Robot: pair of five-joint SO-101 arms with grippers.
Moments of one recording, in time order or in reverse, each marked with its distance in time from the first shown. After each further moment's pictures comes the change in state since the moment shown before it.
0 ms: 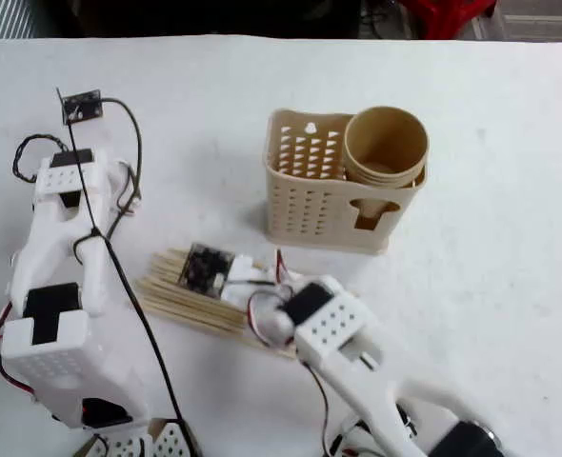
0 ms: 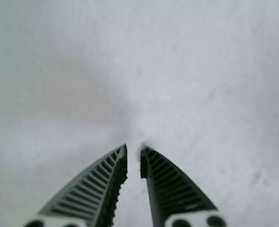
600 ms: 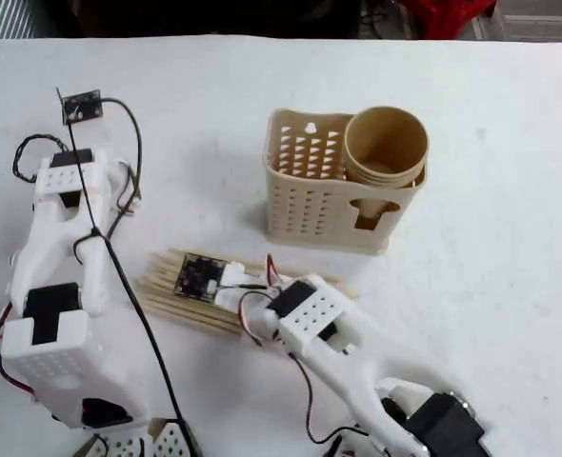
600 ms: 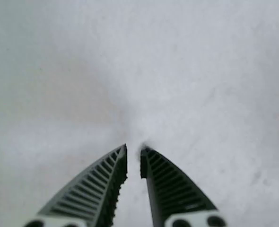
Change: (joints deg) left arm 0.0 0.0 0.0 0.0 0.0; right arm -0.2 11.5 -1.7 -4.9 1.4
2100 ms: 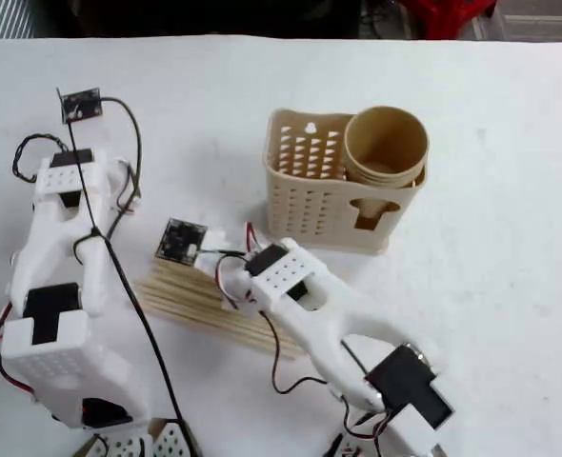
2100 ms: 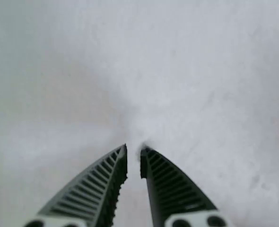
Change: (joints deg) left arm 0.0 0.0 0.0 -1.1 0.0; right arm 1.8 17.5 -17.7 0.4 0.0
